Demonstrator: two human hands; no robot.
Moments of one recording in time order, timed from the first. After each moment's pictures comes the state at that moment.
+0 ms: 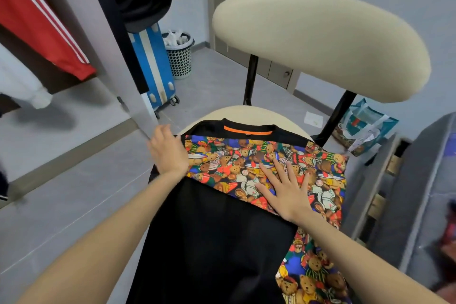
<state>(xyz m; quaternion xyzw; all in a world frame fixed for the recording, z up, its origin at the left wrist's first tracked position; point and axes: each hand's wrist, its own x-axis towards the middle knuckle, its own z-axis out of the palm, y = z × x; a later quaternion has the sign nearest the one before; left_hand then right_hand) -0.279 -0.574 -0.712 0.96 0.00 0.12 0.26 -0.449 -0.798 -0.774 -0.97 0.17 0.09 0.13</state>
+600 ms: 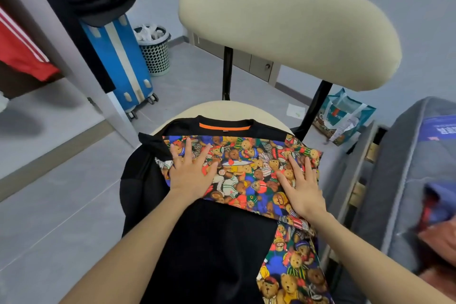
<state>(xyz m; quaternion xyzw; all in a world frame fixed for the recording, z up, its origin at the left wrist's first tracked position) -0.320 -0.635 -0.774 0.97 -0.21 -0.12 0.10 -0.486 -0.866 -0.785 -0.89 0.36 0.03 0.27</state>
